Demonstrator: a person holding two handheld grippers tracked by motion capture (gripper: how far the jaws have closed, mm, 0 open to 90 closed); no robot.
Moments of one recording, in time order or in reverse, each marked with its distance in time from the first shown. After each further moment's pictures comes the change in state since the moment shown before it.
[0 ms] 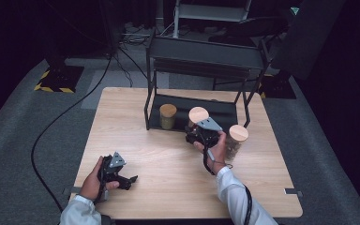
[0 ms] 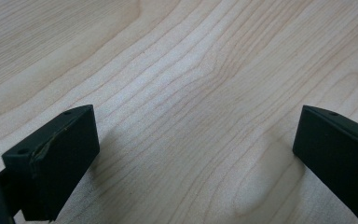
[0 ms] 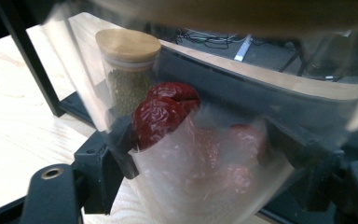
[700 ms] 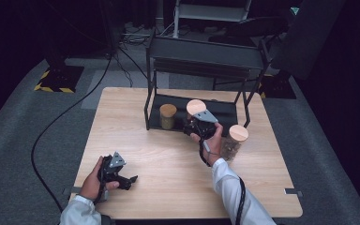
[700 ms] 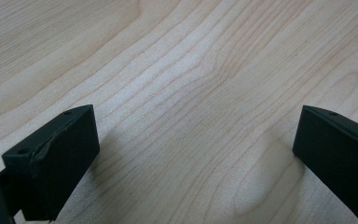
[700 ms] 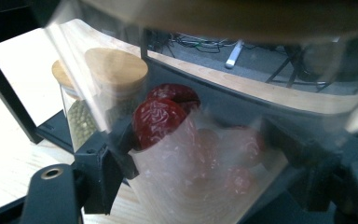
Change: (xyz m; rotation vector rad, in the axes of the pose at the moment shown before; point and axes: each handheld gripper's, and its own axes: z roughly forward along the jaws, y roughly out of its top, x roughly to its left) left arm 0.000 0.000 0.000 -0.001 -0.001 -0.002; right arm 0.005 0.016 0.025 -0.007 -0.041 0.003
